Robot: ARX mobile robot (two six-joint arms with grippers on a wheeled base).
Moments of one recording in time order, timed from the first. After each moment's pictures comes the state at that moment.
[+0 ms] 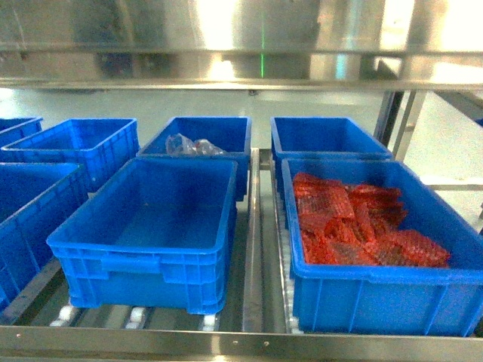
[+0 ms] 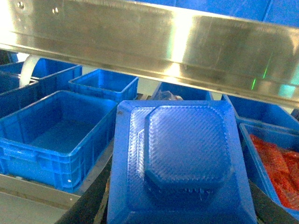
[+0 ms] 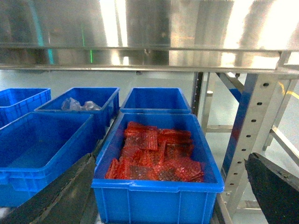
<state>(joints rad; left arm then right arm) -0.41 0.24 0.25 -0.11 -0.58 -0.15 0.00 0.01 0.01 -0.01 0.00 0.00</state>
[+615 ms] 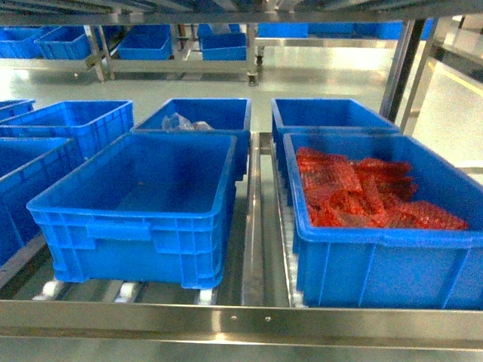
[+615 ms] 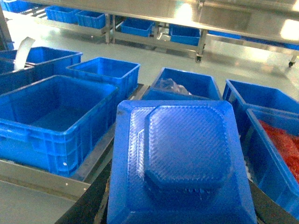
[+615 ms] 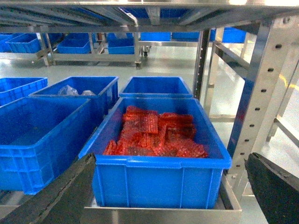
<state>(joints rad) -0.41 0.24 0.25 -0.11 -0.58 -0.15 0.00 0.01 0.01 0.00 0.00 0.00</state>
